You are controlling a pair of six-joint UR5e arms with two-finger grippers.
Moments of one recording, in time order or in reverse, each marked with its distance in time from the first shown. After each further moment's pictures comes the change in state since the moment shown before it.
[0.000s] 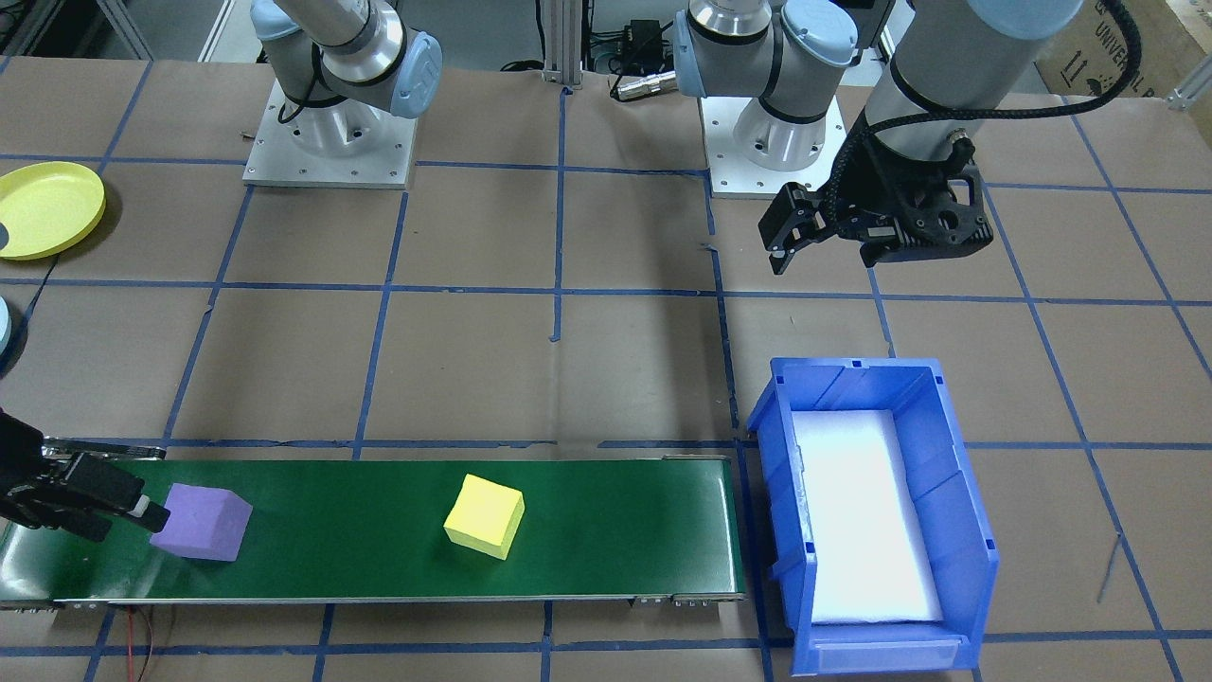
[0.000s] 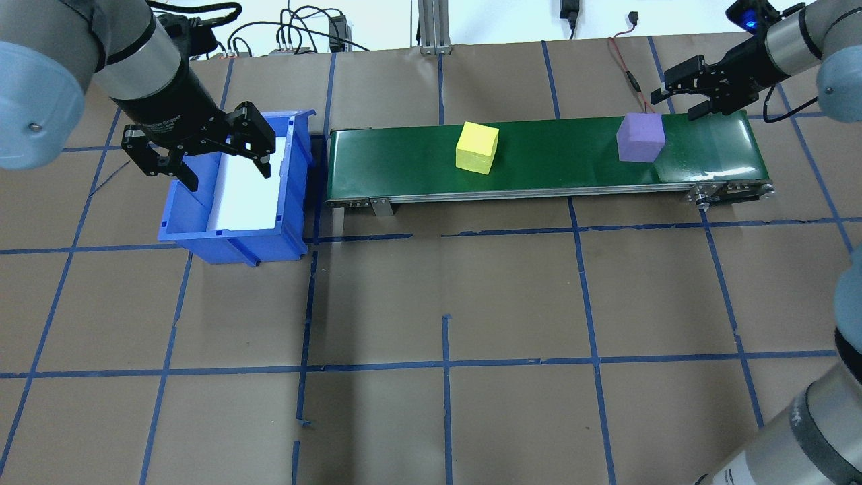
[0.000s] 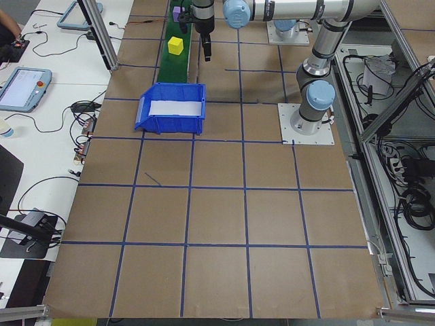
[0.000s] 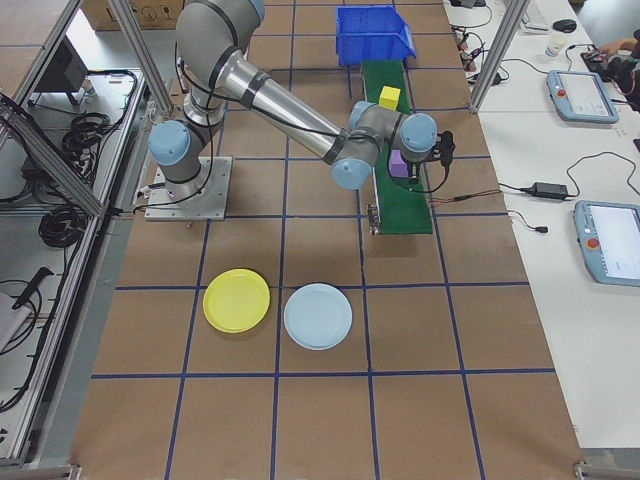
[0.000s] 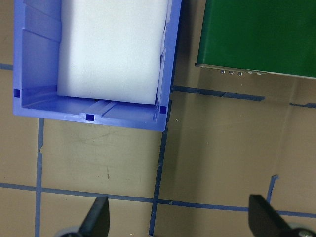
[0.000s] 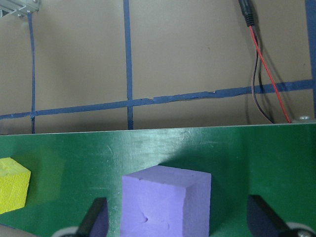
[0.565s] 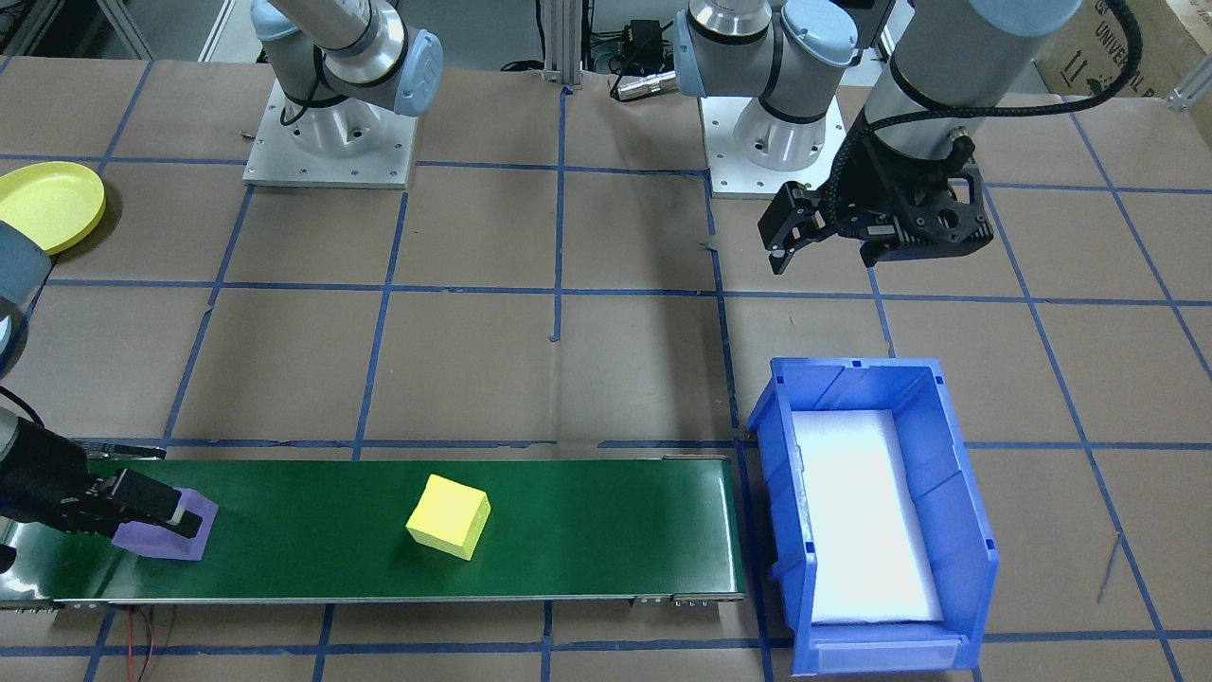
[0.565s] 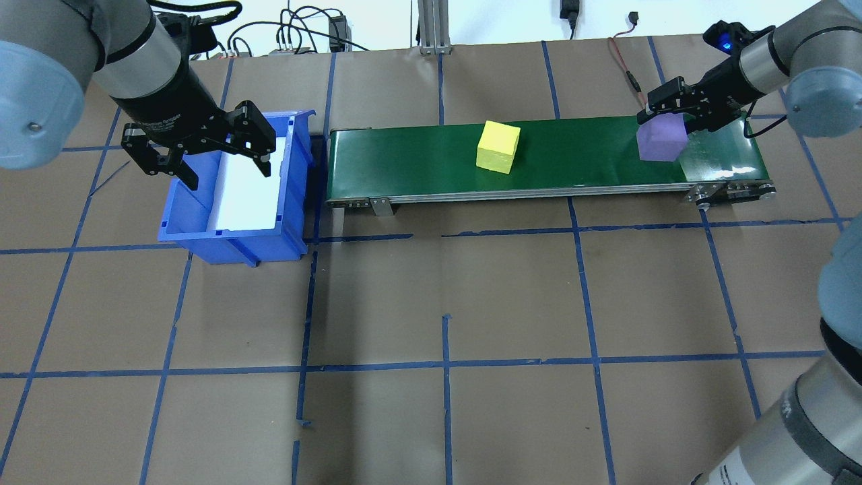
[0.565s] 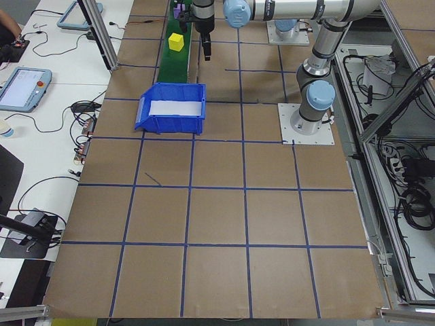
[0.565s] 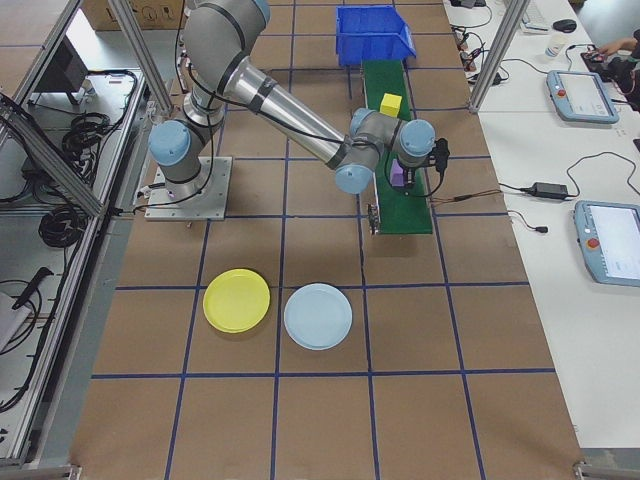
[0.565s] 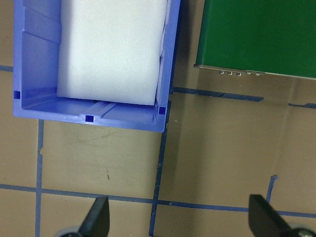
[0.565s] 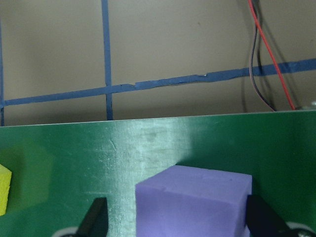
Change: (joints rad) left arm -0.002 0.000 0.002 0.001 0.000 0.000; right arm 0.026 0.043 0.027 -0.056 -0.080 0.016
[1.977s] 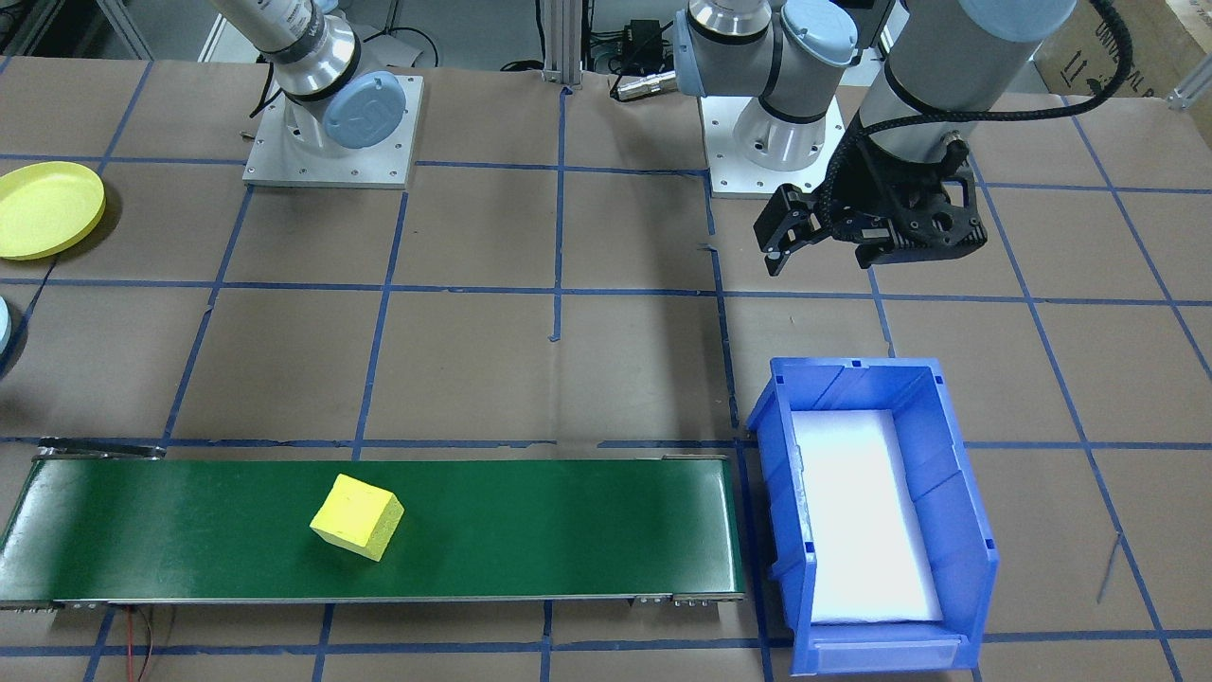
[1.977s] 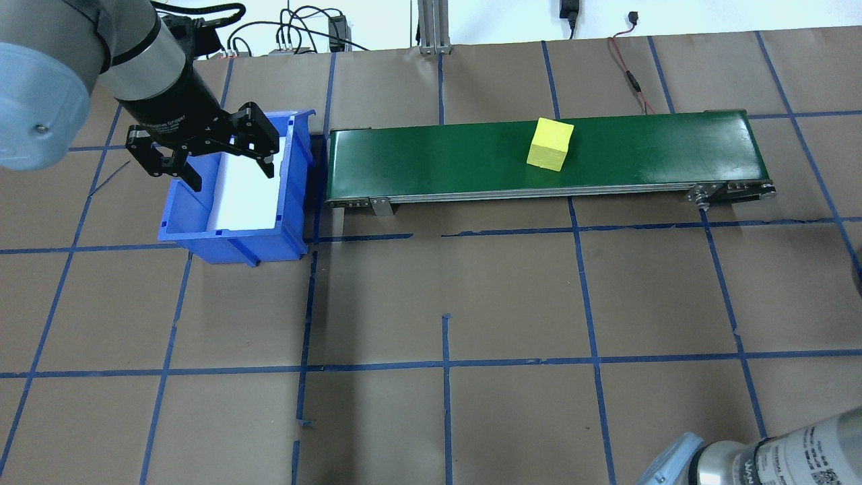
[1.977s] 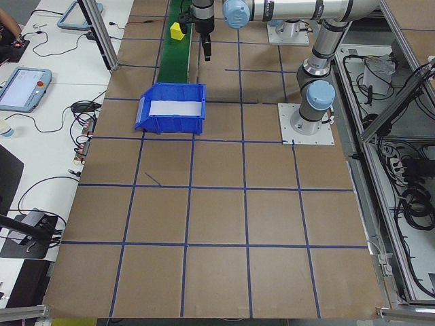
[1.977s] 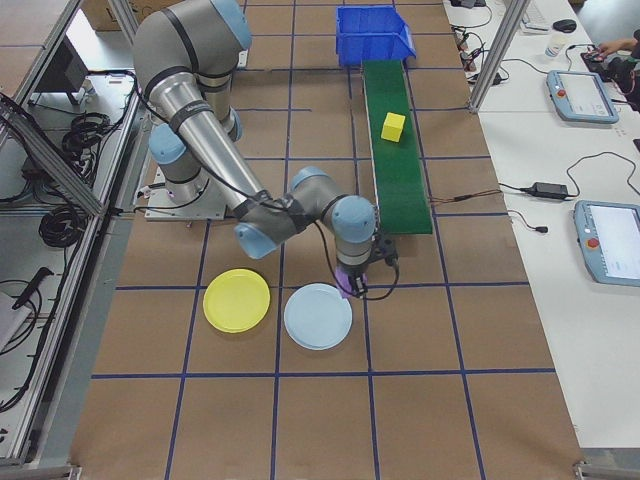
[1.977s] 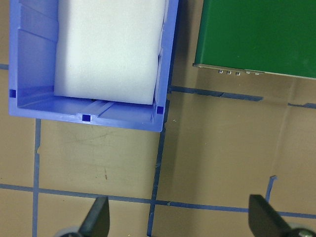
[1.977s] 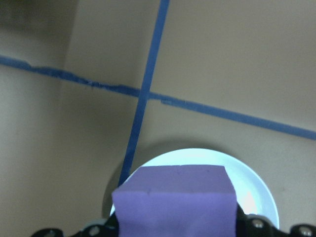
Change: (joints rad) left arm -0.004 -0.004 -0.004 0.005 -0.003 -0.008; right arm -0.568 -0.134 0.123 -0.021 -0.385 -0.866
